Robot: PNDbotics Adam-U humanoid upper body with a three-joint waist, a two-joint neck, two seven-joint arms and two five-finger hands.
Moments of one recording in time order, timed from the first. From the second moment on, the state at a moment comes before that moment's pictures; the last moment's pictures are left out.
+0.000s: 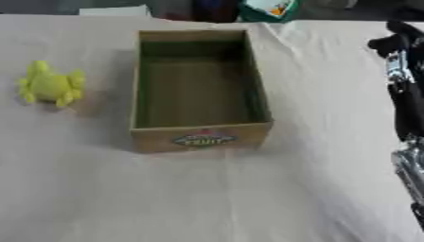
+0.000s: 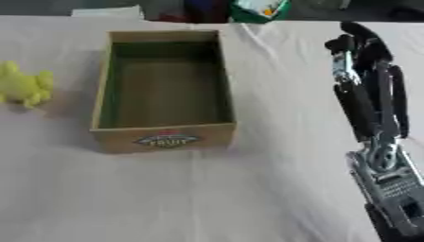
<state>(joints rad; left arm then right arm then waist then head) -0.39 1.03 0.15 -1.48 -0.73 -0.45 0.02 -0.22 -0.48 -0.01 -1.98 0.00 -0.05 -0.42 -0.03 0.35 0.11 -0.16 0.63</state>
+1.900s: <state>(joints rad) -0.84 0.83 -0.13 -1.03 -0.88 -0.64 -0.25 -0.25 -0.49 0.02 -1.98 -0.02 -0.04 -0.37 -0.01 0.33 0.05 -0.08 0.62</state>
